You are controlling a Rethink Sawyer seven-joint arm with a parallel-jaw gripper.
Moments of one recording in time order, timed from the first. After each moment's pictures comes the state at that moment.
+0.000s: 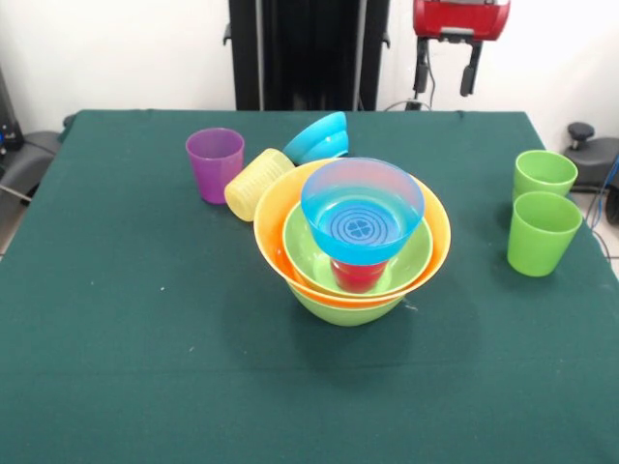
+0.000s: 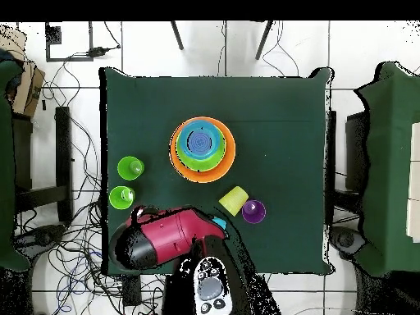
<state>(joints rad) -0.14 -0.92 0.20 2.06 -0.37 0.35 2.30</state>
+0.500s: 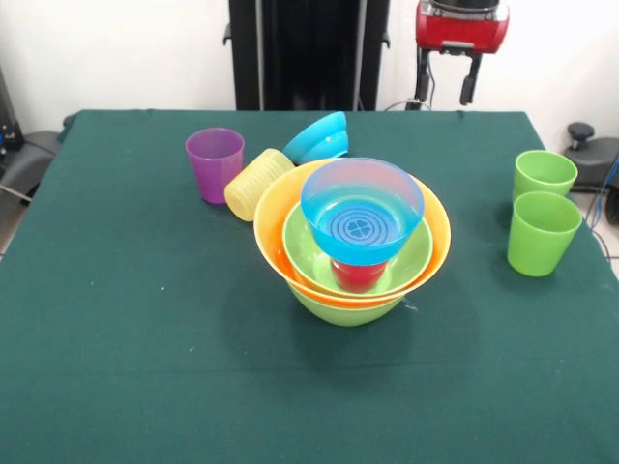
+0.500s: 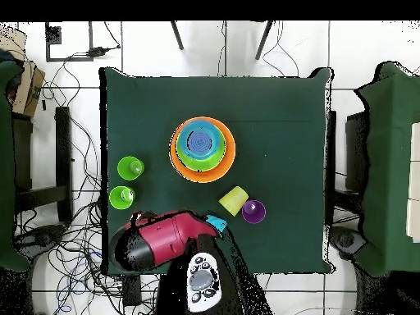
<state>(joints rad) -0.10 -0.86 0.16 2.06 -0.36 0.32 2.30</state>
